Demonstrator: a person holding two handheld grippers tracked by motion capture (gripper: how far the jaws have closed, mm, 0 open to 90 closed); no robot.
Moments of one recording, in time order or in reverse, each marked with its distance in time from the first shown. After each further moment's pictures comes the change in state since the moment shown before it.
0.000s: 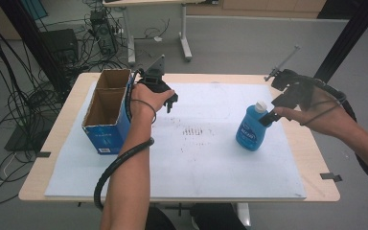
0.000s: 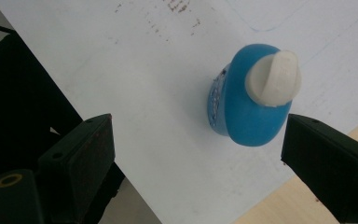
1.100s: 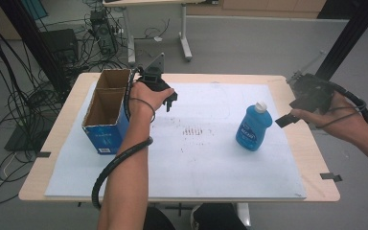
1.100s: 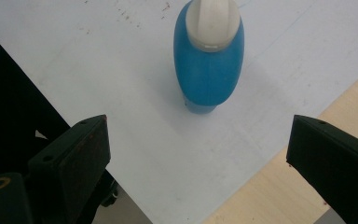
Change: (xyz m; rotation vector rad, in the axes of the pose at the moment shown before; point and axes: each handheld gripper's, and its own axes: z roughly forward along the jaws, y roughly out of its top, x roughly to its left) left arm 0.001 -0.001 -0.007 -0.010 0.001 0.001; right arm -0.036 -0.041 0.001 -0.050 -0.018 0.067
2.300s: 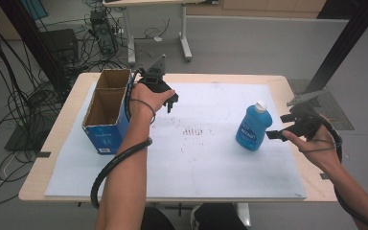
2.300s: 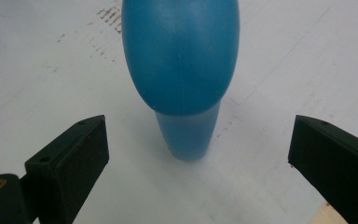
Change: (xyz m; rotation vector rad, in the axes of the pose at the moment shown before) left arm -0.002 -0.001 0.004 0.000 -0.004 0.023; right arm -0.014 -0.056 0.085 -0.321 -0.002 0.044
